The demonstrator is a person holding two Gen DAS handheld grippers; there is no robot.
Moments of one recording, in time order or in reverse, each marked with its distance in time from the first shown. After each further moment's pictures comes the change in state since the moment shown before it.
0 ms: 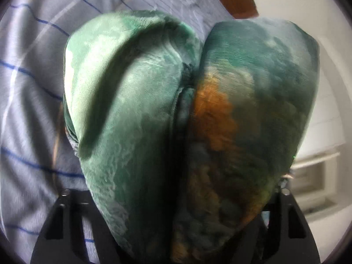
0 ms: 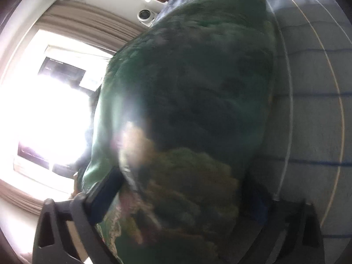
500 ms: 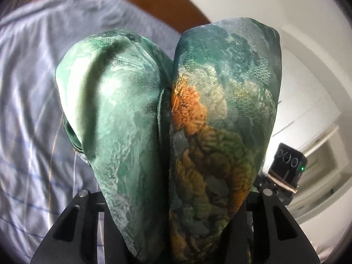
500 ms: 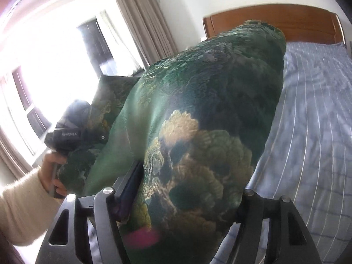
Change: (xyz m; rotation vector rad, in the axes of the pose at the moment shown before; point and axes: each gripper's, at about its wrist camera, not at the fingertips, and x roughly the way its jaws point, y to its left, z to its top) left arm -0.101 -0.159 -0.015 0.270 -0.248 -0.022; right arm -0.098 0.139 -0.012 -0.509 -0.301 -0.123
